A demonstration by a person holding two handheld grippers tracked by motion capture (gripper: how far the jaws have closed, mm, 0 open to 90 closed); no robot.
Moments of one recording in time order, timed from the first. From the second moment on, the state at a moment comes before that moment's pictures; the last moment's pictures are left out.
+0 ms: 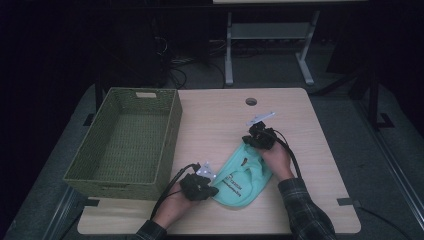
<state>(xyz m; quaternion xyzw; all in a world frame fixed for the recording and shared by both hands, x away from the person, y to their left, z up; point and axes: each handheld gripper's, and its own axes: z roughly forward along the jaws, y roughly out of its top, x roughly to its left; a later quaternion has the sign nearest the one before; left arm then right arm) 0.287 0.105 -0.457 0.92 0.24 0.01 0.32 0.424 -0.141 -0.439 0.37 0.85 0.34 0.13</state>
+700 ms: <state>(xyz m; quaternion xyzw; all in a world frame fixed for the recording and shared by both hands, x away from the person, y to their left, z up) 0.298 0.099 -0.434 0.91 0.24 0.03 0.34 0.393 -0.175 -0.419 0.37 0.83 0.40 0.14</state>
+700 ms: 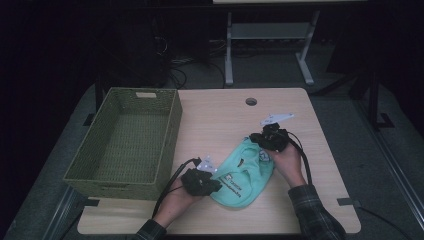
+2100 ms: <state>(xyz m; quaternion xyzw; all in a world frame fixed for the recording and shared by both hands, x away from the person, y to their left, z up) 0.348 0.071 -0.456 0.92 0.26 0.07 0.30 0.299 -0.209 -0.465 0.37 0.86 0.34 0.08</state>
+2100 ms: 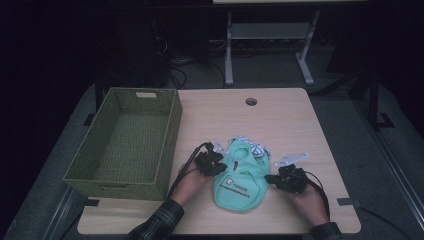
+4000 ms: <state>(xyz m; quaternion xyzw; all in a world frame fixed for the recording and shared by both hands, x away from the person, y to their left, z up) 0.336 0.083 -0.459 0.91 0.25 0.06 0.32 0.404 -0.232 -0.447 0.41 0.83 0.36 0.14</state>
